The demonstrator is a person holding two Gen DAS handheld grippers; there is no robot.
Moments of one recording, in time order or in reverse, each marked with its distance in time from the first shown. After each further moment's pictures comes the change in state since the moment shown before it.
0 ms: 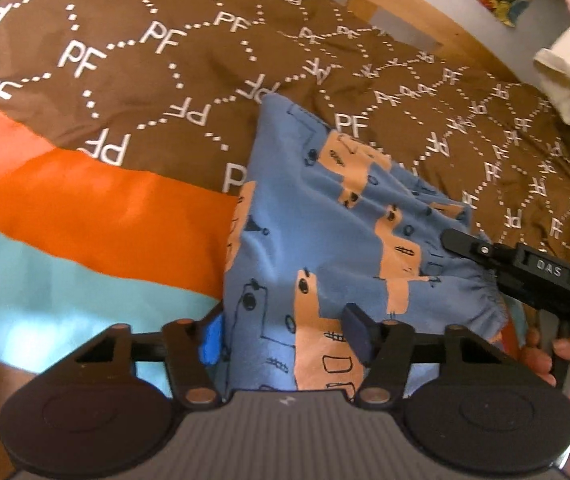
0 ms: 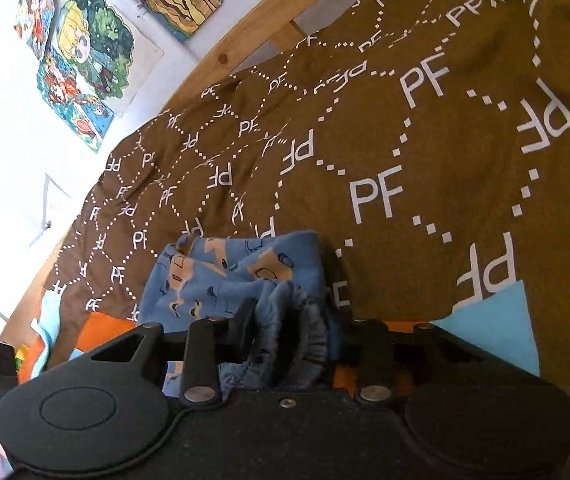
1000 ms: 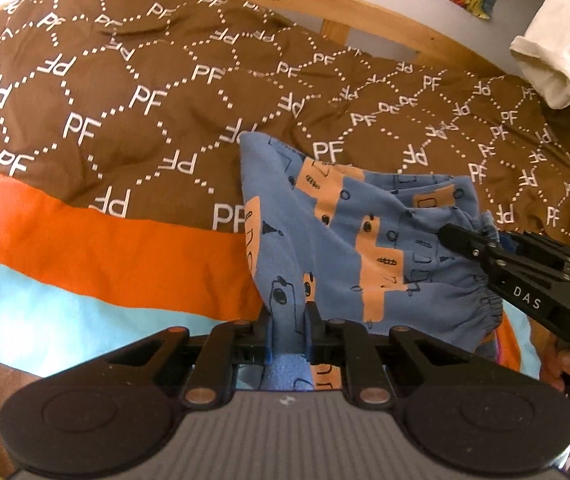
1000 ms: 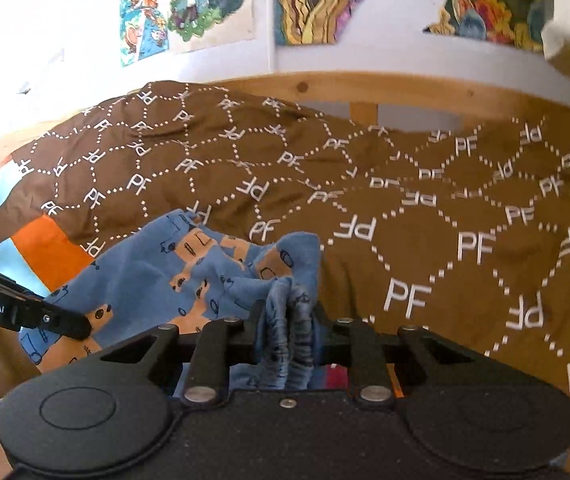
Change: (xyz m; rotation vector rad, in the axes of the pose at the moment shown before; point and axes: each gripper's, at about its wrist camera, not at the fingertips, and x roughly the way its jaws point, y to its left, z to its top) left arm -0.030 -0.034 -0.001 0.119 -0.078 0.071; right arm -0.016 0.095 -0.026 -0.591 -0.136 -0.265
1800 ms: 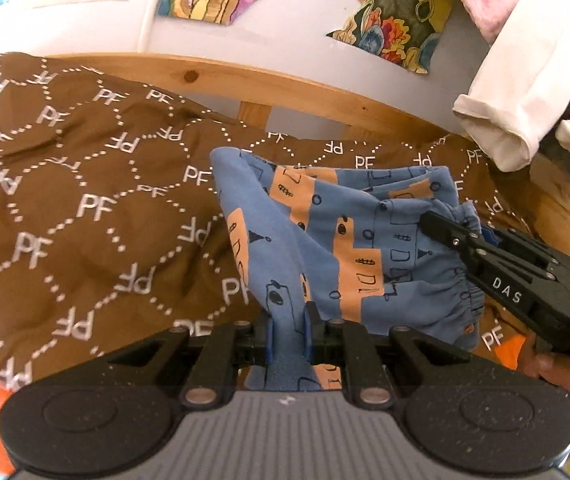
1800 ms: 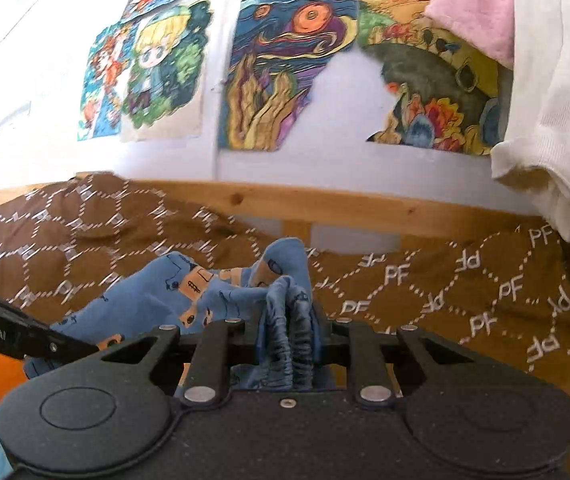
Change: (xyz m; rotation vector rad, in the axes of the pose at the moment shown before) left arm 0.046 -0.030 0.086 0.098 -0.190 -0.170; right arm 0.013 -0.053 0.063 -0.024 -0.262 -0.170
